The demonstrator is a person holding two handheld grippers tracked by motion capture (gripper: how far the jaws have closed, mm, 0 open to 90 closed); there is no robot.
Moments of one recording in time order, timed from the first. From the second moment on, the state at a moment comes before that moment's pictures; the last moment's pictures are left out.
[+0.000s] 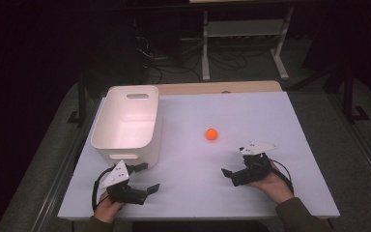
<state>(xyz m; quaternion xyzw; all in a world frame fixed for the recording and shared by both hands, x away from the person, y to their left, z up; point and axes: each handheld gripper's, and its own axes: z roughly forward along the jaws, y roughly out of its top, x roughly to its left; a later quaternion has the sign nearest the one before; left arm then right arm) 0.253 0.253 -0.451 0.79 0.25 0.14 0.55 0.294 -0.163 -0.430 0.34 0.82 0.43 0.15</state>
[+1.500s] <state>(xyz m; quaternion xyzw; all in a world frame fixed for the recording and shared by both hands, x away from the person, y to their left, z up) 0.251 0.254 -0.452 0.78 0.25 0.14 0.55 0.318 -0.149 -0.425 0.34 0.82 0.43 0.15</state>
